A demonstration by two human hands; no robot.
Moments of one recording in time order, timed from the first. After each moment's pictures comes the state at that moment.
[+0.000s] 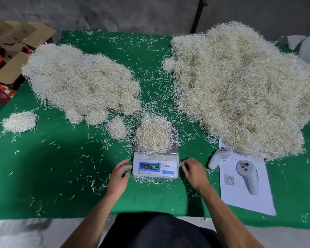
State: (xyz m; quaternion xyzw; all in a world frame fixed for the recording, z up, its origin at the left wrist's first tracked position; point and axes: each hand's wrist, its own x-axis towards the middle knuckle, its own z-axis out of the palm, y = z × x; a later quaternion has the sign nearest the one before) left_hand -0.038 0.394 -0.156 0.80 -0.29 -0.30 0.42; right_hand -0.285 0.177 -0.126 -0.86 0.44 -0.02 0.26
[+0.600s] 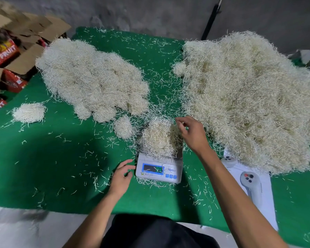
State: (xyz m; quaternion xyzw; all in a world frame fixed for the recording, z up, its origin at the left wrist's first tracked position) left_hand -0.041 0.395 -0.150 0.80 -0.27 -0.30 0.45; right_hand -0.175 0.119 0.003 -0.88 0.32 -0.20 0.29
